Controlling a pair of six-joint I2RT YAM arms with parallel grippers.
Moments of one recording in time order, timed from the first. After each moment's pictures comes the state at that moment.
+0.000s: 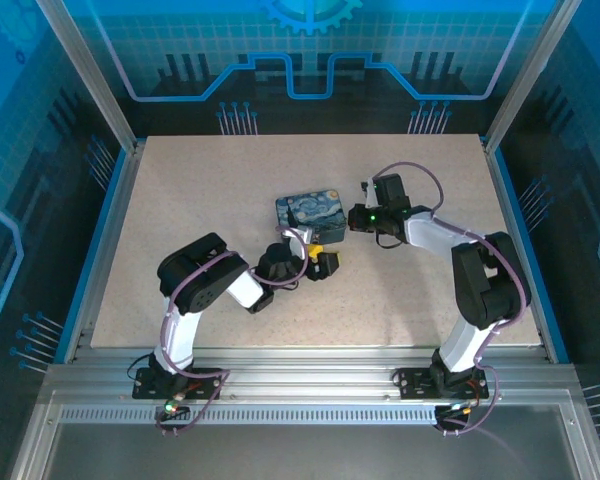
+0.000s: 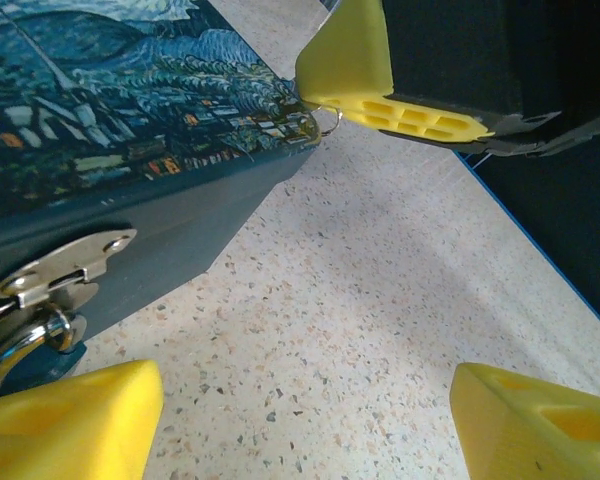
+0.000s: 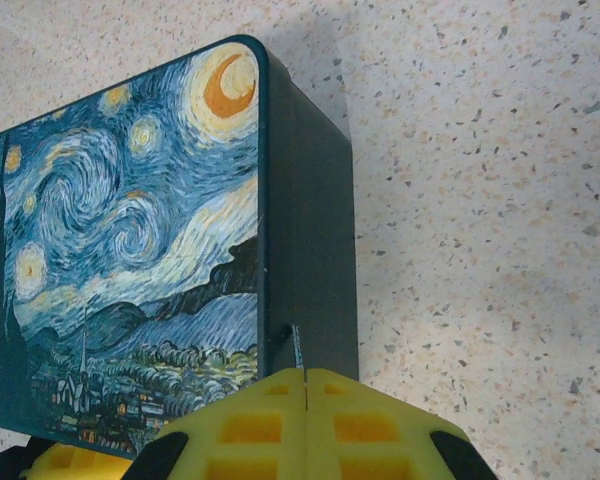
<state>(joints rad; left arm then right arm) -0.70 2.05 0.65 1.17 0.17 -0.61 0.32 1.72 1.05 -0.17 -0.27 0.42</state>
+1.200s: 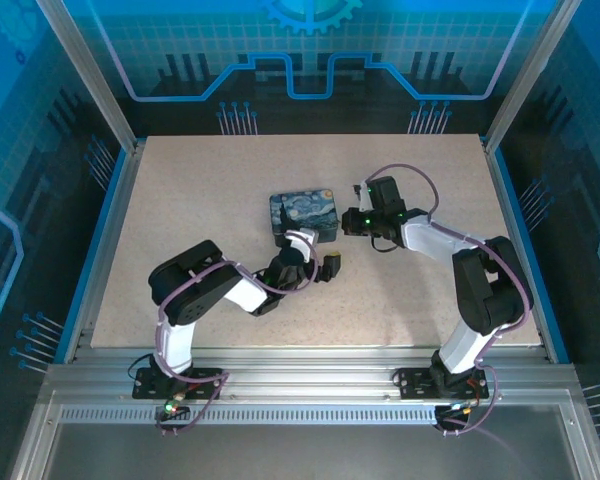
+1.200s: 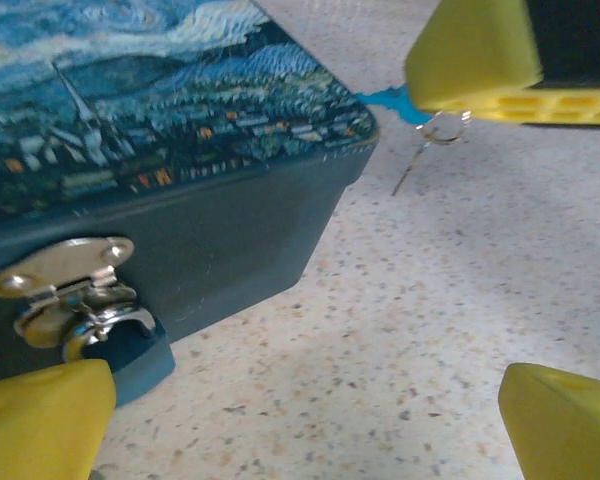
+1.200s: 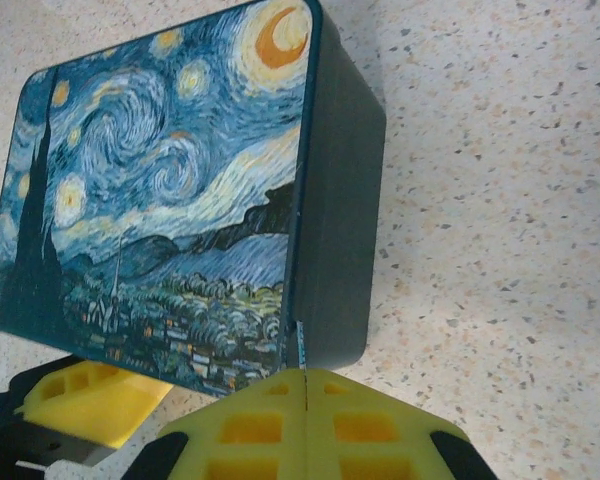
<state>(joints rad) -0.79 1.97 0.67 0.92 -0.22 -0.39 0.37 1.69 1.03 -0.17 -0.28 0.42</state>
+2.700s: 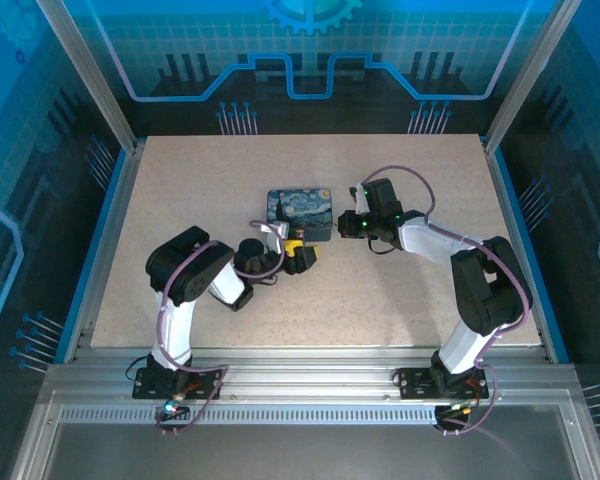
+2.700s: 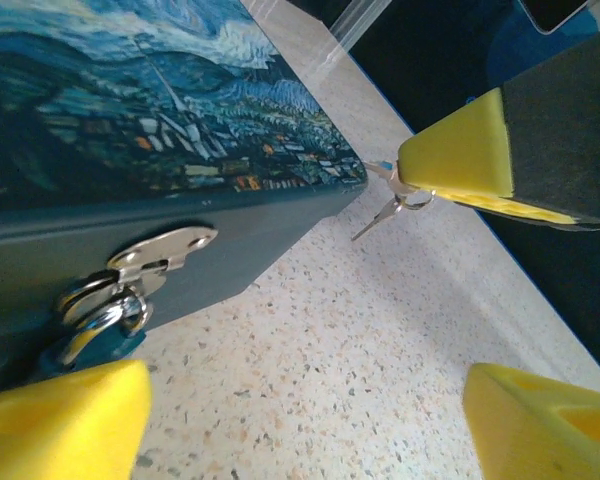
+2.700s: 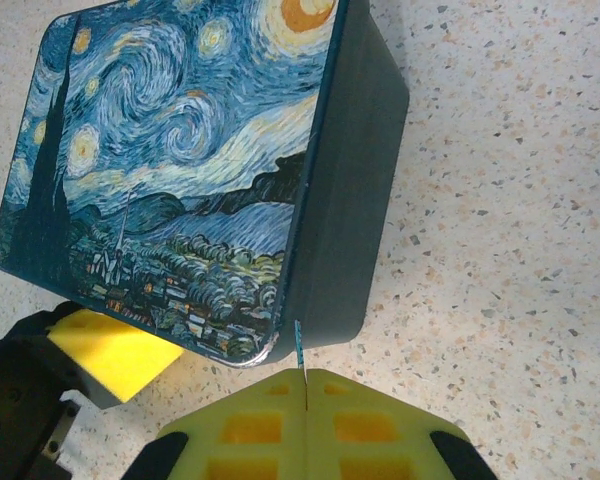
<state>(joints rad) -0.52 2.03 0.53 1.30 0.34 -0.63 0.39 1.69 1.02 -0.16 -0.29 0.42</state>
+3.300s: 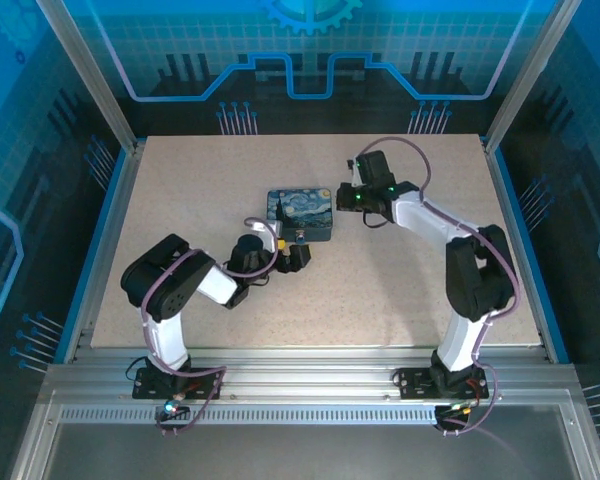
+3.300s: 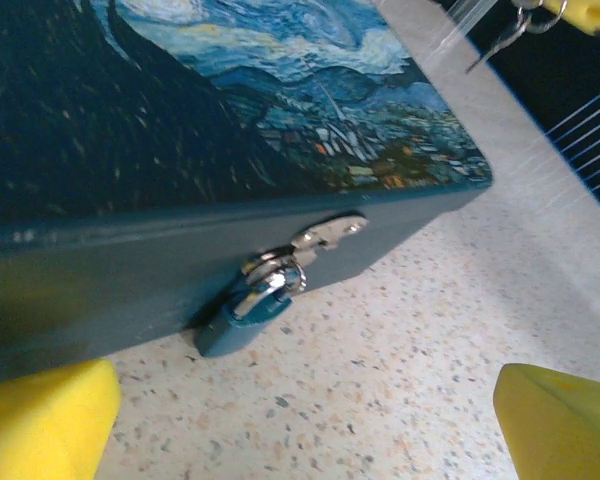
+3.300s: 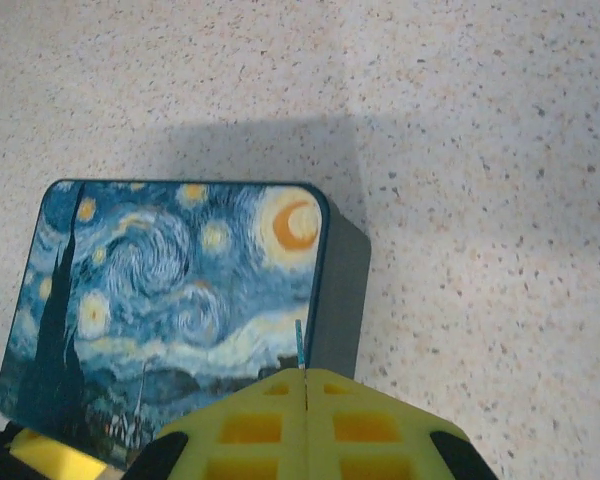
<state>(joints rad) -0.52 1.86 0.54 0.93 0.17 -0.53 0.39 1.83 1.37 -0.36 -0.15 0.42</state>
